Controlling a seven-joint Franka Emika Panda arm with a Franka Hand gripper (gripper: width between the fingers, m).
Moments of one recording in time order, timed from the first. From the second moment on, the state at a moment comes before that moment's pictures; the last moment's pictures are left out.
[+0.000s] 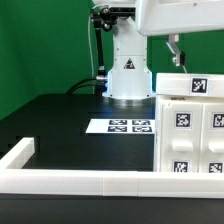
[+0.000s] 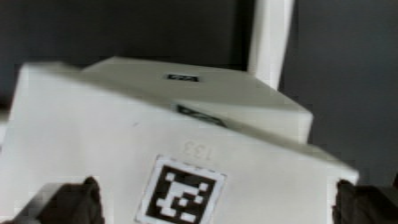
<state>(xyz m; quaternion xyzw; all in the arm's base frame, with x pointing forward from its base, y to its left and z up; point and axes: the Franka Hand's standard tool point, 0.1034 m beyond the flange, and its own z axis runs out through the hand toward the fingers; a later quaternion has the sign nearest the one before) 0.609 0.110 0.184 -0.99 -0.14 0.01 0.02</state>
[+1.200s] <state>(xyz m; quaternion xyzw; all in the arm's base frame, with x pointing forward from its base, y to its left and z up) 0.616 0.104 0.165 -0.83 -0.56 0.03 -0.02</state>
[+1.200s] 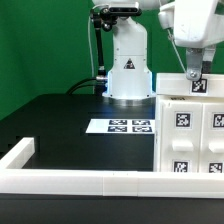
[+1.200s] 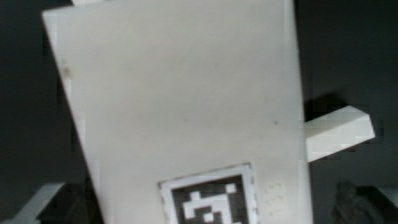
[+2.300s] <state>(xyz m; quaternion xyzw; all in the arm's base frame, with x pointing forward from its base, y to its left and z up) 0.612 0.097 0.159 -0.95 -0.31 0.03 0.00</state>
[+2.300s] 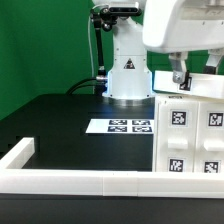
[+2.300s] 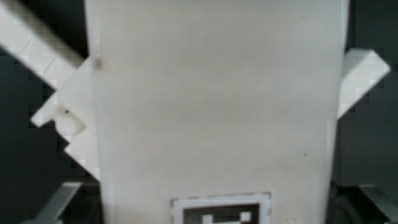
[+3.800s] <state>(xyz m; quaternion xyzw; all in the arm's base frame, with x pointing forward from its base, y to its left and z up) 0.616 0.110 0.160 -0.92 0.40 0.00 0.05</state>
